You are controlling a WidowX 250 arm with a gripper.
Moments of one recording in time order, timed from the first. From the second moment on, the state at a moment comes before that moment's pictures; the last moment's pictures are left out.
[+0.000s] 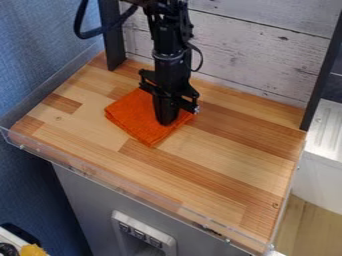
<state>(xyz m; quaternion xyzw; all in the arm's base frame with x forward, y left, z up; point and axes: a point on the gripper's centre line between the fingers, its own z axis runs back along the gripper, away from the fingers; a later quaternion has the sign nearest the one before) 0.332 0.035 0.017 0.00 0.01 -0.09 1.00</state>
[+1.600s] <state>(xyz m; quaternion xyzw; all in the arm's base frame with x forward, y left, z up) 0.362 -0.027 0.018 0.00 0.01 -0.01 1.00</state>
